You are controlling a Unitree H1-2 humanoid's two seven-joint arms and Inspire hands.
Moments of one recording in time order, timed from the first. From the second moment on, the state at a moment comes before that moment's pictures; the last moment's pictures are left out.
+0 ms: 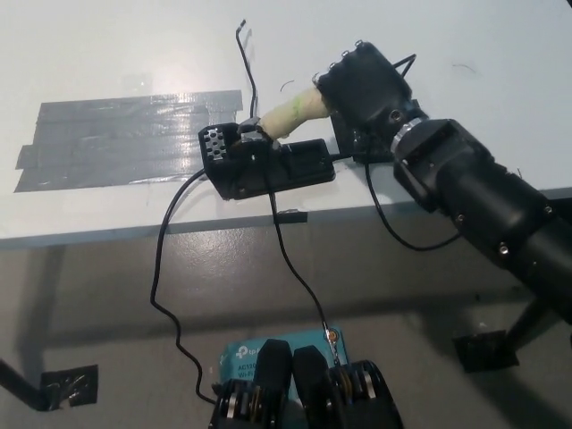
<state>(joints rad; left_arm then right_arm) 0.30 0.51 -0.15 -0.28 0.11 0.46 -0.31 -1.09 -0.30 0.81 0.73 -1.11 0.06 -0.13</state>
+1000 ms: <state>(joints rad) 0.32 0.53 -0.16 -0.29 0.15 0.46 -0.34 -1.10 -0.42 0.63 0.74 -1.12 0.10 -0.21</state>
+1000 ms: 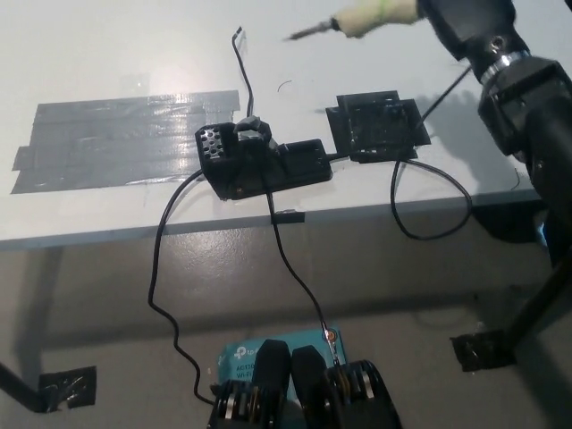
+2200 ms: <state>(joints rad) 0.30 0.53 -0.16 -0.29 0.17 0.46 -0.34 -0.93 -0.36 0.56 0.73 -0.98 0.33 0.37</state>
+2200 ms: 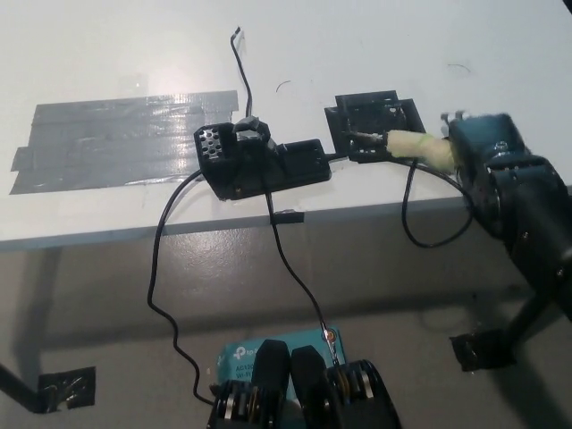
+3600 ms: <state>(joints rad) 0.30 0.51 -0.15 -0.29 0.18 0.46 -0.36 -0.40 -0.47 0.08 -0.13 -0.66 0.27 0.66</state>
